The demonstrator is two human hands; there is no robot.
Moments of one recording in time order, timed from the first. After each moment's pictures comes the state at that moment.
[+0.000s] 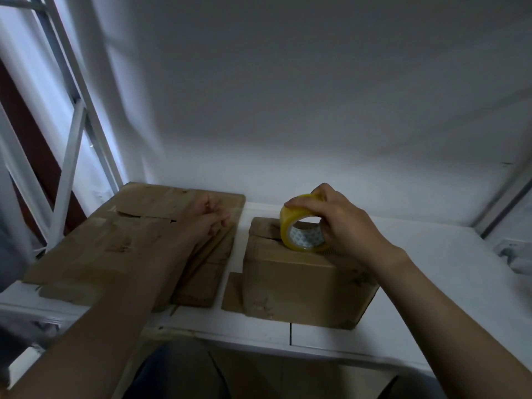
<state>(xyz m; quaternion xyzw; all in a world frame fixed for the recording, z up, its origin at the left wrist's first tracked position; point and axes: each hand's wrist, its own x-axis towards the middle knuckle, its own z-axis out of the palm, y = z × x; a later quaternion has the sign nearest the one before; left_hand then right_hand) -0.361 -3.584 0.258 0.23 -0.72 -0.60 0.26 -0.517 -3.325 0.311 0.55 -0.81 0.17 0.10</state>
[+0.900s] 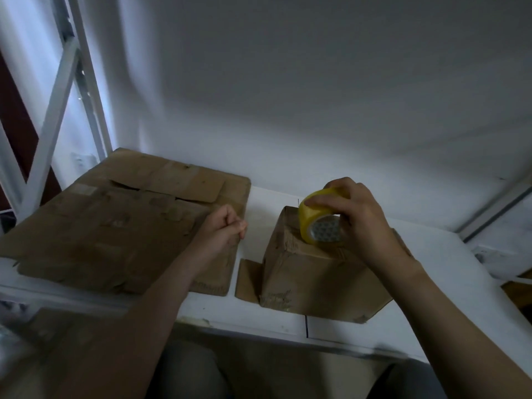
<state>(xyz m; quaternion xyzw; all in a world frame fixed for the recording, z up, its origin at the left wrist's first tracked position) -0.332 -3.604 0.185 0.16 -0.72 -0.64 0.22 -0.485 -3.373 0.287 0.56 -0.79 0.20 0.17</state>
